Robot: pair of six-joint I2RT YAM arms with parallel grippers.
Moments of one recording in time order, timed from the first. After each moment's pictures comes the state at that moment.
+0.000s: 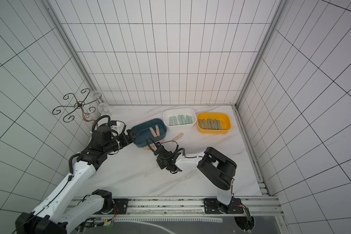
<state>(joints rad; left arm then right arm) -0.21 0.96 0.78 -0.37 0.33 -0.72 1.04 1.84 0.94 -0.04 0.25 0.31</state>
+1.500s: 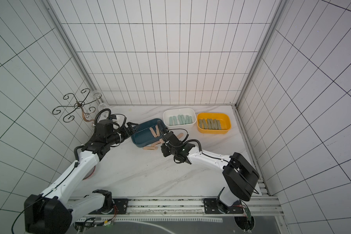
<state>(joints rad) -0.15 1.15 0.89 -0.27 0.30 -0.74 0.89 1.60 1.03 -0.16 0.14 0.32</state>
